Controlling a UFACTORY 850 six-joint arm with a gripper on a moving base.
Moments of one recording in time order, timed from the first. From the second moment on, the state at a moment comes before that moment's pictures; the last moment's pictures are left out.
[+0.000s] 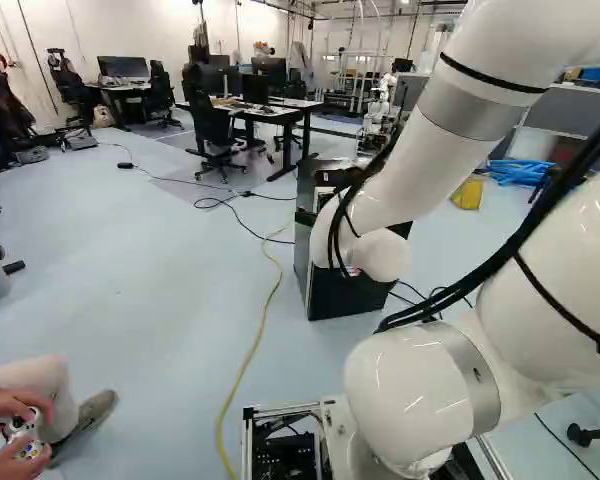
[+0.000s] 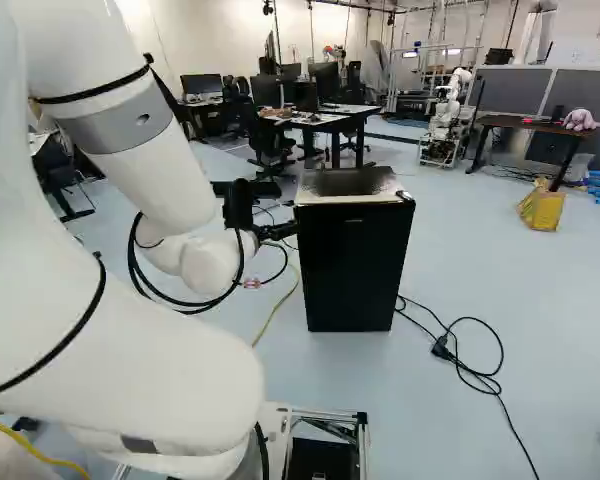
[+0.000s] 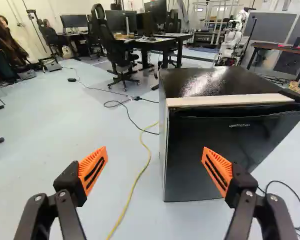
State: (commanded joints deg) arm 5.7 10.9 -9.4 5.6 51.1 0.0
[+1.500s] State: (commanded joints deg) arm 16.7 -12.4 -21.5 29.0 67.5 0.0
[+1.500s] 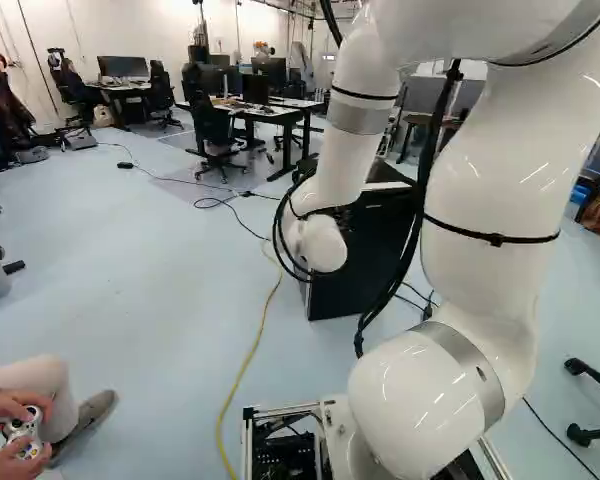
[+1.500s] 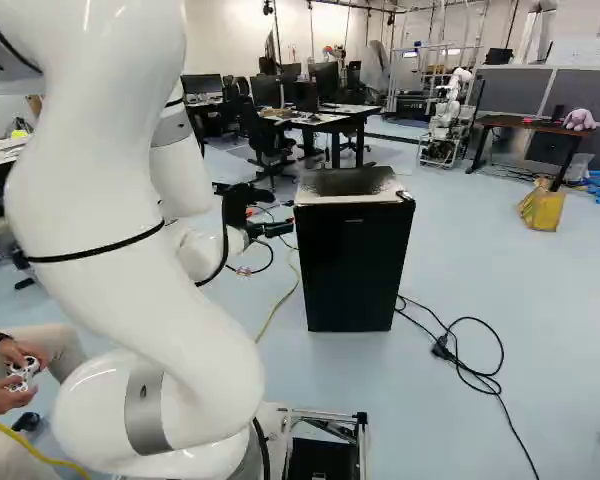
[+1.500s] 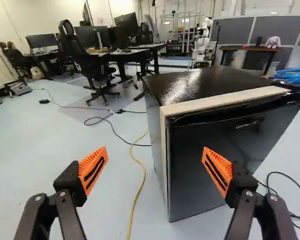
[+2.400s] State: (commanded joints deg) arm 18.0 -23.4 -26.5 43.7 78.0 0.0
